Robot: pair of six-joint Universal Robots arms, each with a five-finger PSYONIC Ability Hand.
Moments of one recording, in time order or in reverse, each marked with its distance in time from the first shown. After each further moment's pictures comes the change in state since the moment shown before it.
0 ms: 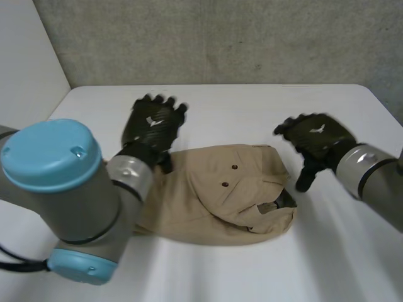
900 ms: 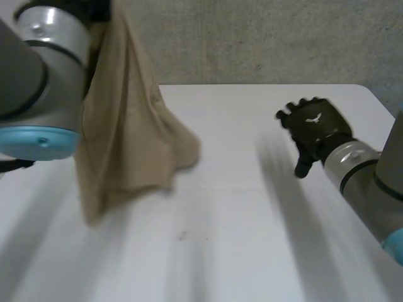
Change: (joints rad) left arm 0.124 0.058 0.457 0.022 -0.043 -0.152; right arm 0.076 0.001 0.007 -0.168 0.184 -0.059; left_hand 0.885 0.962 0.952 0.963 0.913; right_hand 0.000 0.000 0.000 0.000 0.000
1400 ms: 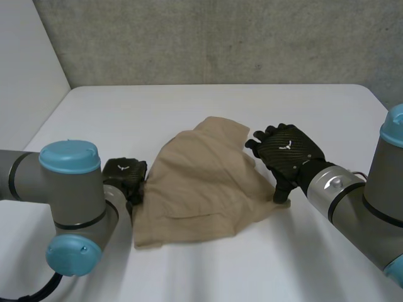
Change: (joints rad) left arm 0.062 -0.270 -0.497 -0.112 0.060 -0.011; right arm 0.032 0.016 0.086 -0.001 -0.178 -0.023; left_hand -0.077 -0.029 -0.035 -0.028 -0.014; right_hand 0.000 0.000 0.000 0.000 0.000
